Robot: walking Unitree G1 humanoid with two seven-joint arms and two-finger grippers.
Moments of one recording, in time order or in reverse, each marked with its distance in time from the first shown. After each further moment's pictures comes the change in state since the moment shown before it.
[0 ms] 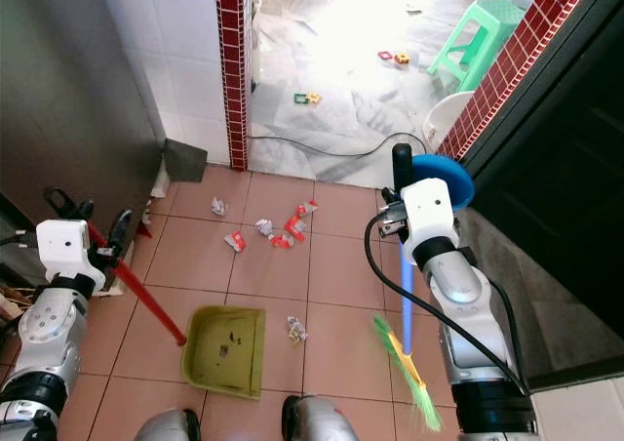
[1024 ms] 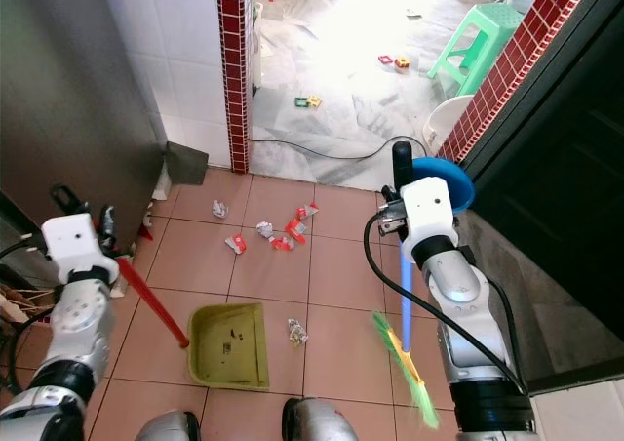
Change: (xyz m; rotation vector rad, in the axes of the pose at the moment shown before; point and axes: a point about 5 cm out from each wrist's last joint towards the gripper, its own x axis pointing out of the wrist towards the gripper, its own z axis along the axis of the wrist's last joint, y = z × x) left arm 0.012 -0.020 -0.001 -0.057 0.022 0.281; right arm 0.001 0.000 0.001 0.000 -0.008 -0.013
